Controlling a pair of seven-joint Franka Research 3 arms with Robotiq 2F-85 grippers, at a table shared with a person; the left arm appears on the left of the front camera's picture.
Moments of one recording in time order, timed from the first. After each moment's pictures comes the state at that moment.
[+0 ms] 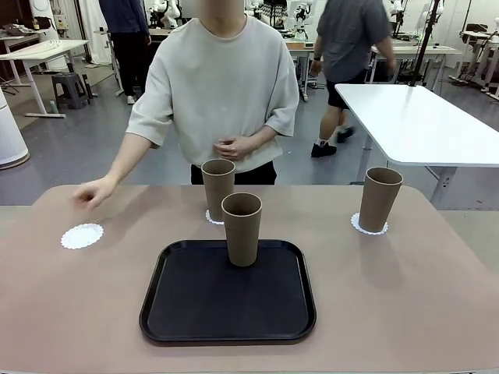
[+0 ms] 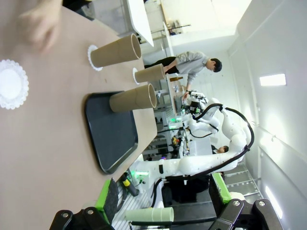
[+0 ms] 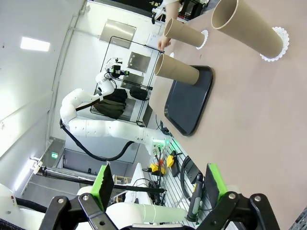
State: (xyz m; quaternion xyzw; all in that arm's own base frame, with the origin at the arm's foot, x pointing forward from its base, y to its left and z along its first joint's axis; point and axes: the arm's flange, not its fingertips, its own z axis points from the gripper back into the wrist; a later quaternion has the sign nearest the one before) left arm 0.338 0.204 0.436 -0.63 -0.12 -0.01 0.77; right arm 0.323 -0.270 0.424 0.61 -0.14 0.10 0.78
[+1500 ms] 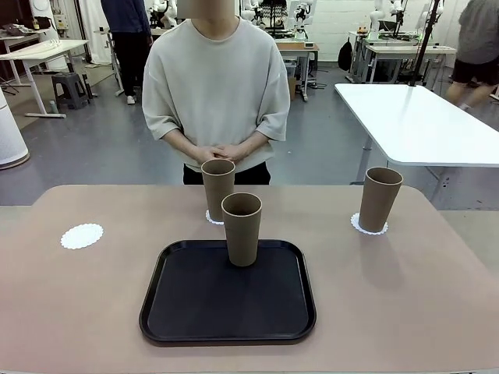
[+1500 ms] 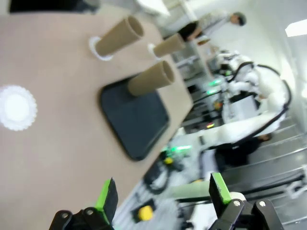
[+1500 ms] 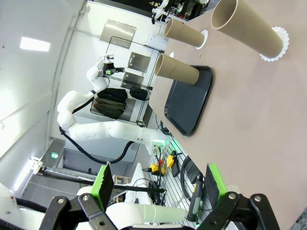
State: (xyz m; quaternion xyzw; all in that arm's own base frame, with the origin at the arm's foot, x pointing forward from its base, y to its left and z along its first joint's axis) left arm 0.349 0.164 0.501 -0.50 -0.14 -0.16 0.84; right arm 0.323 -0.270 0.423 0.61 -0.13 0.10 0.78
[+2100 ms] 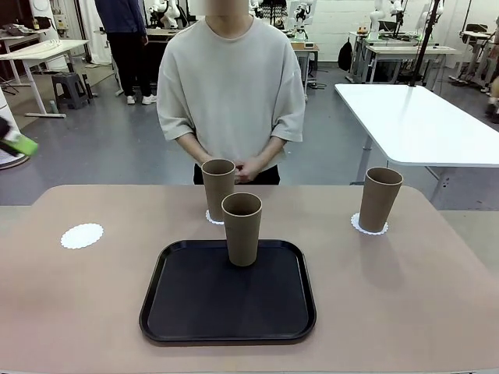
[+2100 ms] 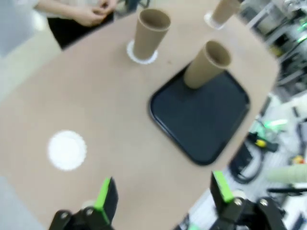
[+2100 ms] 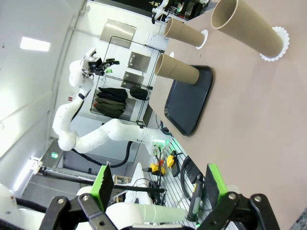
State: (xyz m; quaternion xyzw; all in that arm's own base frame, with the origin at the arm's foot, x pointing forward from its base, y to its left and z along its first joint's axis) left arm 0.355 -0.010 0.571 -0.22 -0.21 -0.30 0.90; right arm 0.324 -0.270 0.423 0.61 -0.13 0.10 0.78
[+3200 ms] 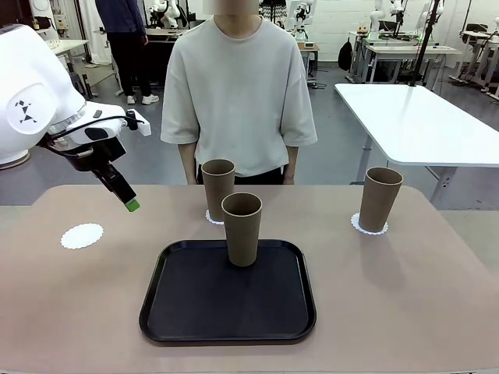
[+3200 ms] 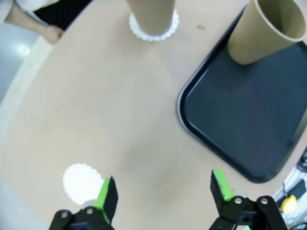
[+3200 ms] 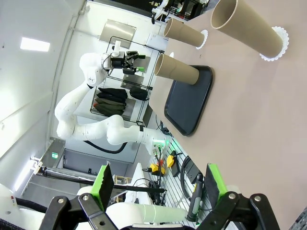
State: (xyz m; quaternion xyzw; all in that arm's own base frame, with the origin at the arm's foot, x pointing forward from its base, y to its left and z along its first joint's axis) left arm 0.417 -0.143 0.464 -0.04 -0.16 -0.40 0.90; right arm 0.323 -0.270 0.423 0.61 -0.13 0.10 0.78
